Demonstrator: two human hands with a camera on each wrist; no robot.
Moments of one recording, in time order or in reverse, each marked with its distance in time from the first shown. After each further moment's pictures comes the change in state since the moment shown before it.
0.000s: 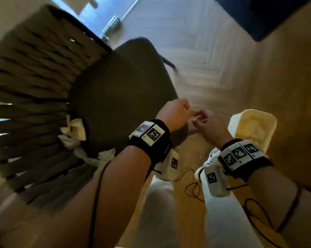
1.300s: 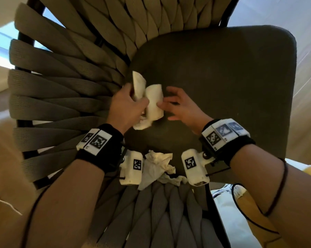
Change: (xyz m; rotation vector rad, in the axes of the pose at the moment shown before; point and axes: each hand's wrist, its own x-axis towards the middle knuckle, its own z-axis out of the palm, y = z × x) left_hand -0.057 -0.366 -0.153 -0.548 0.638 -0.337; right_hand 0.103 -0.206 0.297 0.141 -0.566 0.022
